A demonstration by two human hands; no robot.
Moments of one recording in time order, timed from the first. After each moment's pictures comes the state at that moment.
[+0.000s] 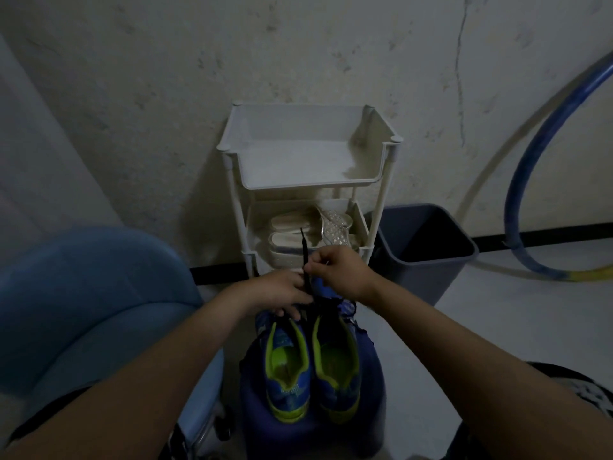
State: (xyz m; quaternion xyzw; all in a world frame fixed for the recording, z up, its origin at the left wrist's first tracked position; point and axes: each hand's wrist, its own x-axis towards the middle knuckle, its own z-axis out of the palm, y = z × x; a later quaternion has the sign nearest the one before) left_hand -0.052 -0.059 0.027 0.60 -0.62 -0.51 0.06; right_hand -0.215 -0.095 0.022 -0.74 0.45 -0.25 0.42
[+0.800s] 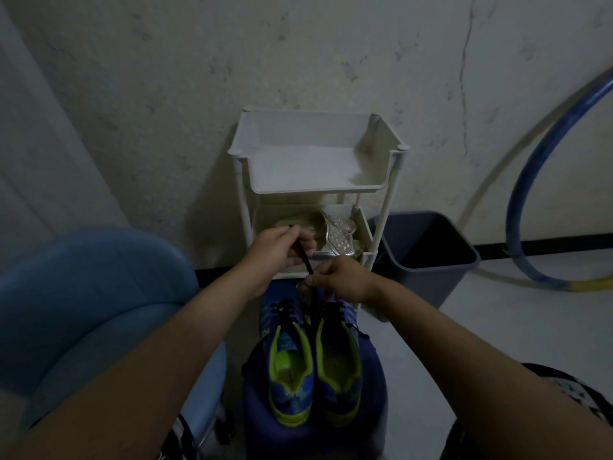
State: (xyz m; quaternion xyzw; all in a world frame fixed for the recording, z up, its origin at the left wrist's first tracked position) left_hand -0.050 -0.061 0.071 0.55 -0.45 -0.52 0.48; right_hand -0.214 -0.095 0.031 -0.74 0.46 -0.14 0.47
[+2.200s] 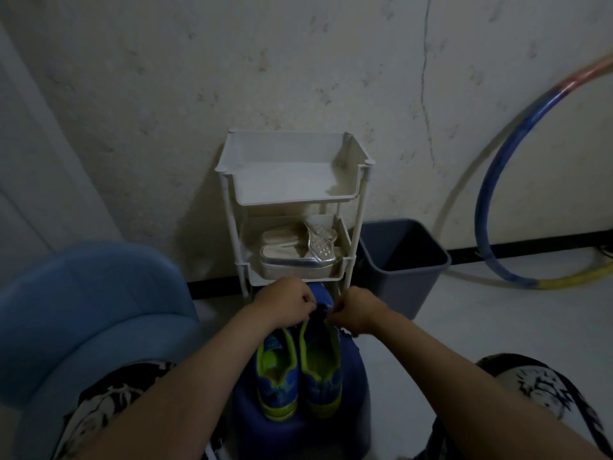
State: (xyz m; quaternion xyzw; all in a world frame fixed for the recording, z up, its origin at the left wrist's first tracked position) left_hand -0.085 -0.033 0.034 0.62 -0.75 -0.24 0.08; right_hand -0.268 -0.053 0.012 -0.74 0.60 0.01 0.30
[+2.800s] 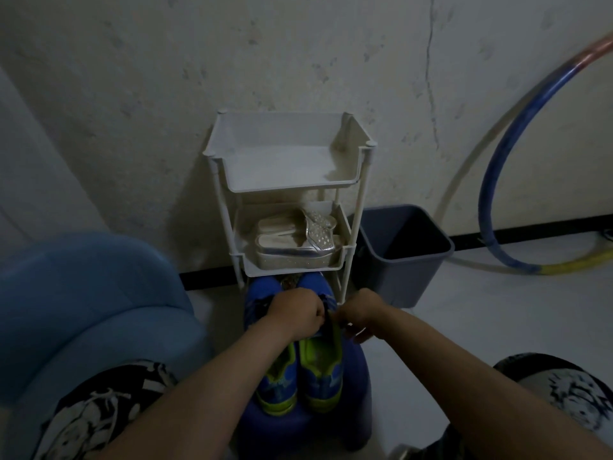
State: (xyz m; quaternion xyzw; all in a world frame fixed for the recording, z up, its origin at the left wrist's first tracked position) left_hand -0.108 -0.038 -0.019 0.59 -0.79 -0.14 0.00; right_hand -0.270 -0.056 -0.017 -0.54 0.68 -0.05 0.49
